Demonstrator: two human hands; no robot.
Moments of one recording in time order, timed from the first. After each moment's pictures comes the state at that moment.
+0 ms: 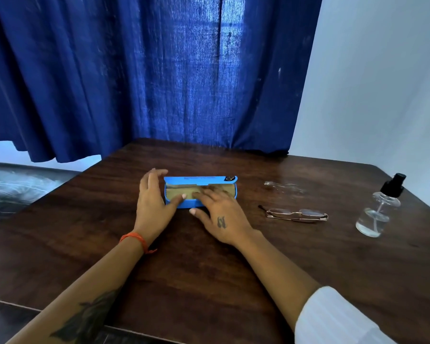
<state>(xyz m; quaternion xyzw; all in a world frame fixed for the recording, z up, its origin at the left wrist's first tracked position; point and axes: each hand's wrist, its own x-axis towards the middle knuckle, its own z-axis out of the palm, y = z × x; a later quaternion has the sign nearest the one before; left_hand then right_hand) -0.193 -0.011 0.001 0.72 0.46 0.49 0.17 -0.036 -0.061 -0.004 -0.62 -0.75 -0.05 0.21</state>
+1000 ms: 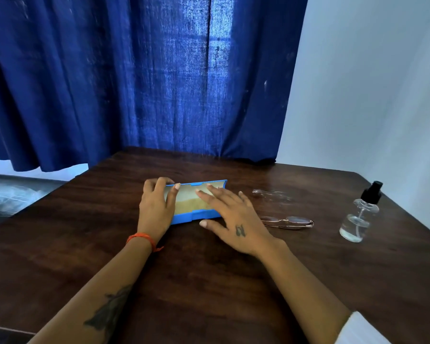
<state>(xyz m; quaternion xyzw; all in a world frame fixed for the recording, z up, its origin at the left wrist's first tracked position) -0.162 -0.002 0.001 0.71 0.47 0.50 0.17 -0.003 -0.103 0.026 -0.62 -0.75 -0.04 0.20</state>
